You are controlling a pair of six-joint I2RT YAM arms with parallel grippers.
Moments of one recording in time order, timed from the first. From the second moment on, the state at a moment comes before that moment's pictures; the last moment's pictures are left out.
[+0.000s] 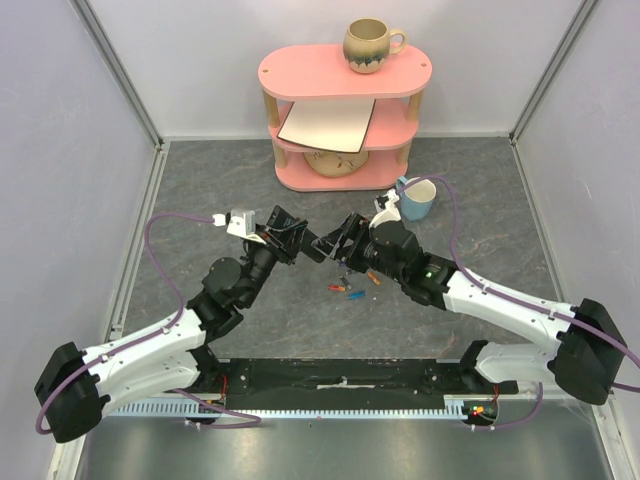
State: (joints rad) left arm -0.87 0.88 0.44 0.64 -0.38 -0.42; right arm 0.89 1.22 0.81 0.06 0.11 1.10
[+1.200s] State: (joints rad) left arm -0.85 0.91 0.45 0.62 -0.36 -0.33; right arm 0.89 1.36 1.00 -0.17 0.12 1.02
